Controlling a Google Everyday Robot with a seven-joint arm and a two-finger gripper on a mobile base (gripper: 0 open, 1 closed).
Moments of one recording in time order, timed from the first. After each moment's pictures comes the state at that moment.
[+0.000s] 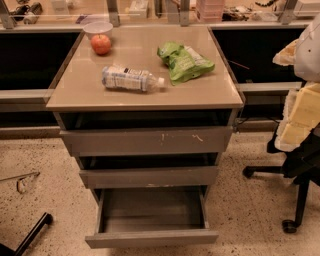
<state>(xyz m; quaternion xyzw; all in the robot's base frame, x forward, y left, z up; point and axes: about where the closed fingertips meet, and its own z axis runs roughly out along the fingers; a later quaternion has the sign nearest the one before) 0.438 -0.217 0.976 -0.60 0.78 -0.03 0.16</state>
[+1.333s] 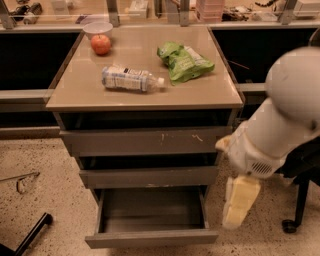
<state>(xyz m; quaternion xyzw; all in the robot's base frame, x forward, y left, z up) 0.385 -0.144 0.807 -0.65 0.75 0.09 0.11</state>
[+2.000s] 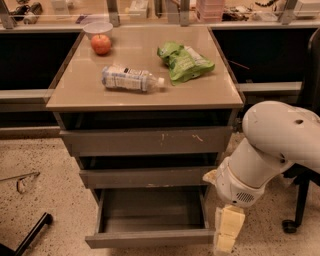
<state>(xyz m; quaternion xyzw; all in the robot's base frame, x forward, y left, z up) 0.349 -0.124 0.719 -0.66 0.73 0.18 0.06</state>
